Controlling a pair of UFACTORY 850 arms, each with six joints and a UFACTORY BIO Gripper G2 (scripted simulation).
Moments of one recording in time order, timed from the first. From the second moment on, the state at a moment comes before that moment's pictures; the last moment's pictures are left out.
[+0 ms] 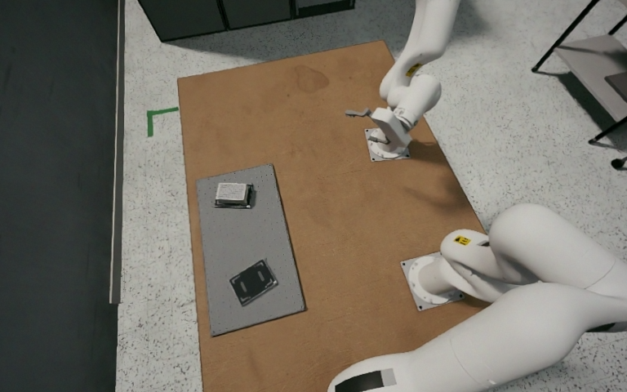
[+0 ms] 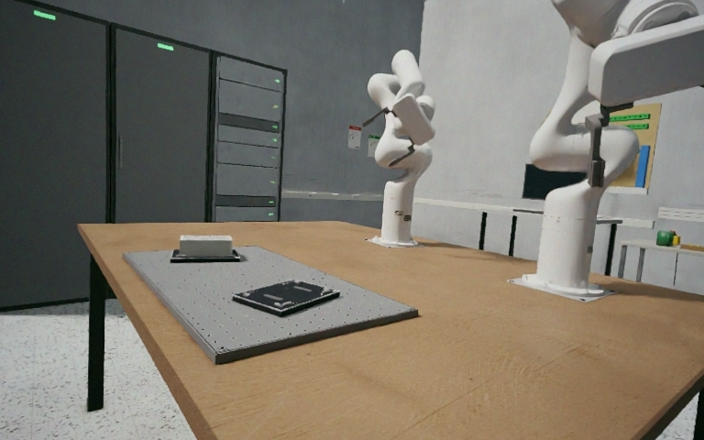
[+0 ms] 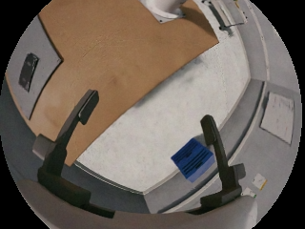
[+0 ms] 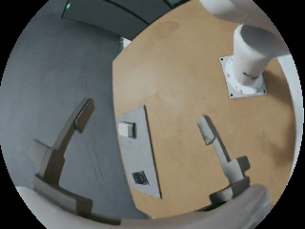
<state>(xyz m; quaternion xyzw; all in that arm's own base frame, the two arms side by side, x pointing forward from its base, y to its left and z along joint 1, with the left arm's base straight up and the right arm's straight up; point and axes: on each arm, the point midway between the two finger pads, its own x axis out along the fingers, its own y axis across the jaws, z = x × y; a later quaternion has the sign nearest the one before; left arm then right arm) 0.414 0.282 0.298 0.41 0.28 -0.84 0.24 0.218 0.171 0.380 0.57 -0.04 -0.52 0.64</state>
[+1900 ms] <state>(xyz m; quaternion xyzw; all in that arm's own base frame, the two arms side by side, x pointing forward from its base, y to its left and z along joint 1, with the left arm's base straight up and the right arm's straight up) 0.297 0.262 0.294 0.37 0.49 -0.51 0.61 0.218 0.171 0.380 0.57 -0.04 -0.52 0.64</state>
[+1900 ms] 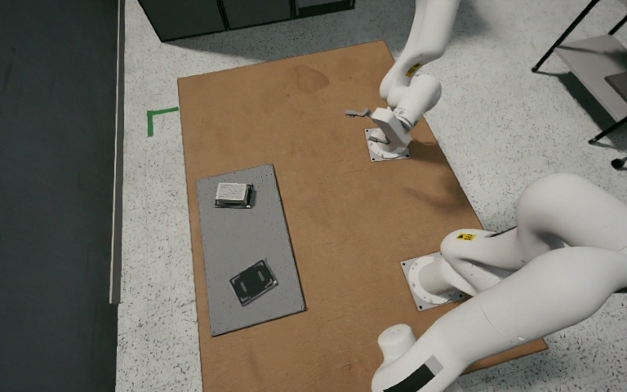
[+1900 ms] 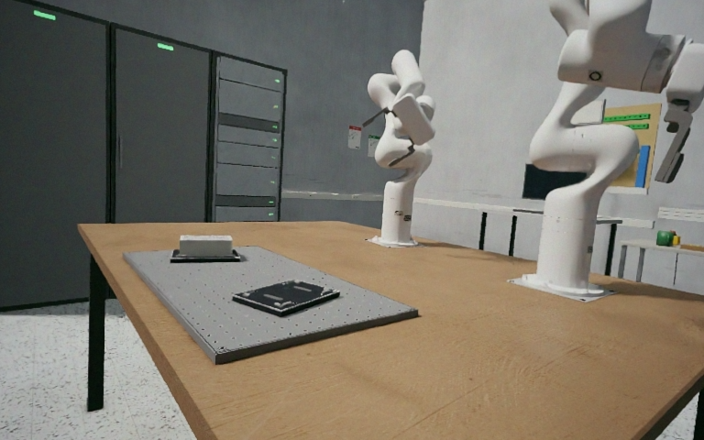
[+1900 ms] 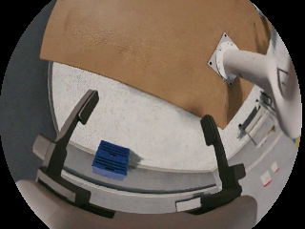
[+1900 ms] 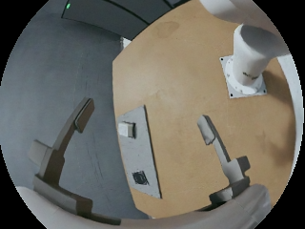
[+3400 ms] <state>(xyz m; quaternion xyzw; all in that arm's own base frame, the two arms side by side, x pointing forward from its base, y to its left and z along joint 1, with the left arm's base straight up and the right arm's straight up) 0.148 0.213 0.299 0.22 0.67 -0.22 0.68 0.218 0.171 0.380 0.57 -0.04 -0.52 0.64</state>
